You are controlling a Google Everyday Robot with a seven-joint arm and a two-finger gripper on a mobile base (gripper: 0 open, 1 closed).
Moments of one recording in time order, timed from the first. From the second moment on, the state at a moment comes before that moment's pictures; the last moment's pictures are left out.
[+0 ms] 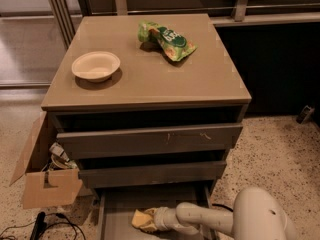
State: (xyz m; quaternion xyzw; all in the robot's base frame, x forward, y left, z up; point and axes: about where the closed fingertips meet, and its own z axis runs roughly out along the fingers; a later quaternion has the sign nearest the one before) arm 0.504 0.063 0.124 -0.53 0.73 0.26 0.35
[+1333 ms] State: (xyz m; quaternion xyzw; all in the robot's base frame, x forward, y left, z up) arm 0.446 0.022 0.271 -0.57 0.68 0.19 0.43
